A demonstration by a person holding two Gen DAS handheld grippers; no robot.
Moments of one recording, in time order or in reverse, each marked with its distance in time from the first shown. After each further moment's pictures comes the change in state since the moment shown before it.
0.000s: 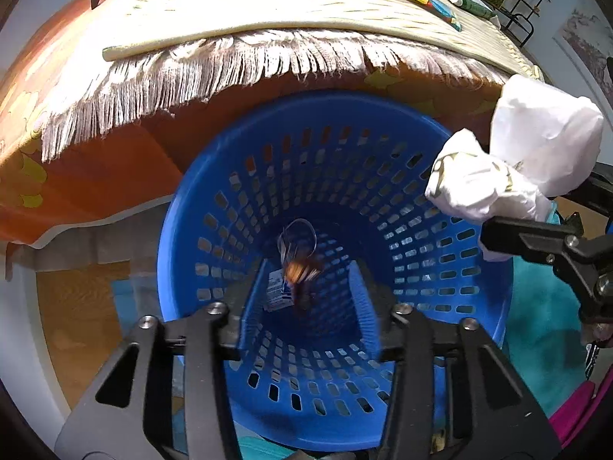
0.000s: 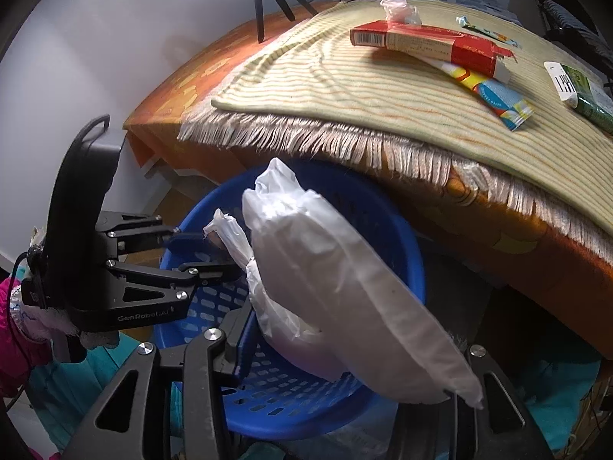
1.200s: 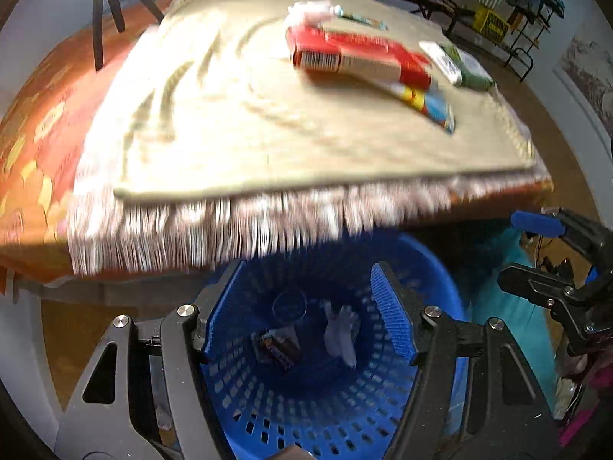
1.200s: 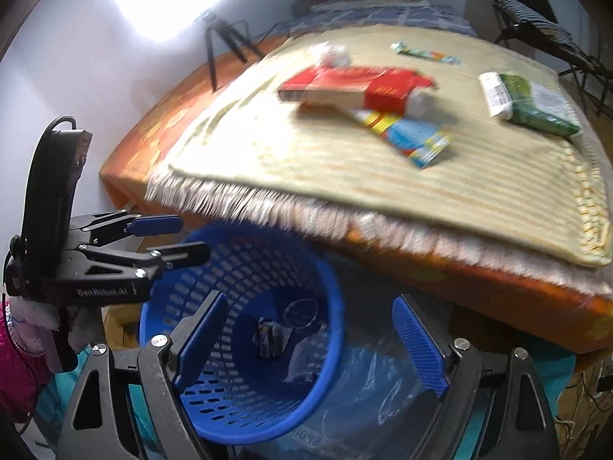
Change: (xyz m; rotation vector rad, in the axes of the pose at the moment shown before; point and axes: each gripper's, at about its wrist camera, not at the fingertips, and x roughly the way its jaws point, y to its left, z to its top) left arm -0.048 -0.004 0.081 -0.046 -0.140 -0.008; right arm -0.056 -0.057 0.019 0.118 -0.132 -0.095
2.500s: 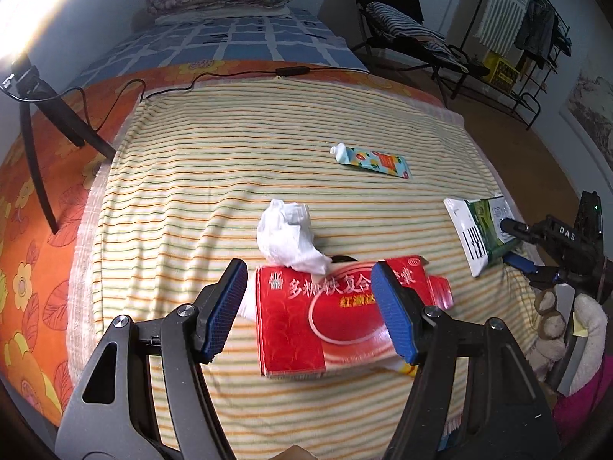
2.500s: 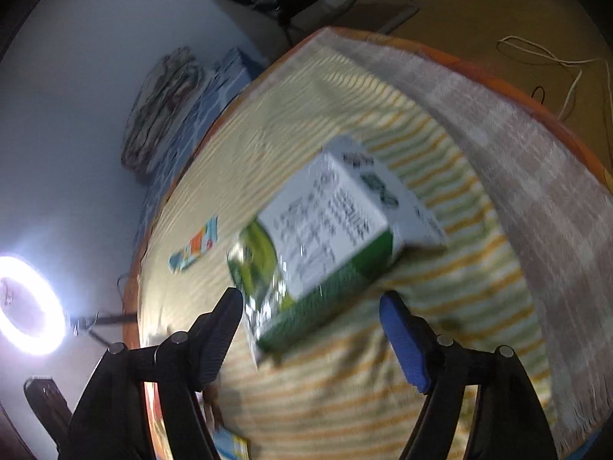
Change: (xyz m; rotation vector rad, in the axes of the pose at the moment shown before) left arm 0.040 -0.013 0.198 -0.038 -0.153 0.008; right arm 0.029 -0.254 0.129 0.857 -0.237 -0.003
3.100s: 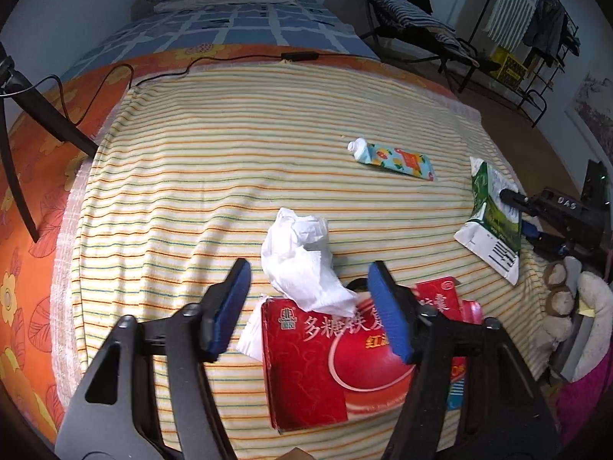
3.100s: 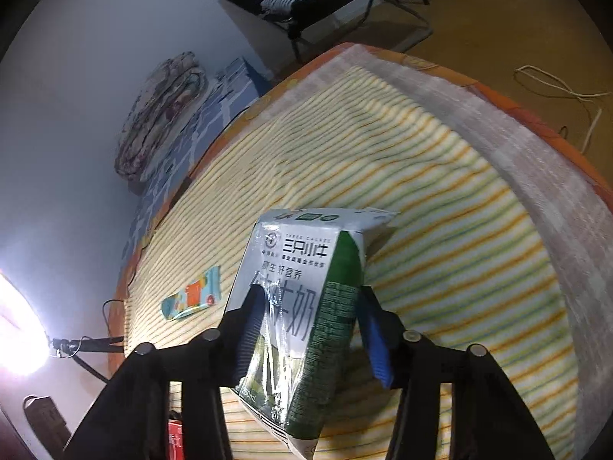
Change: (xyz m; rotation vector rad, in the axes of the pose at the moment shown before) left arm 0.042 0.011 0.013 -0.009 0.046 0.005; right arm 0.032 0.031 0.032 -0.075 -0.040 -0.009
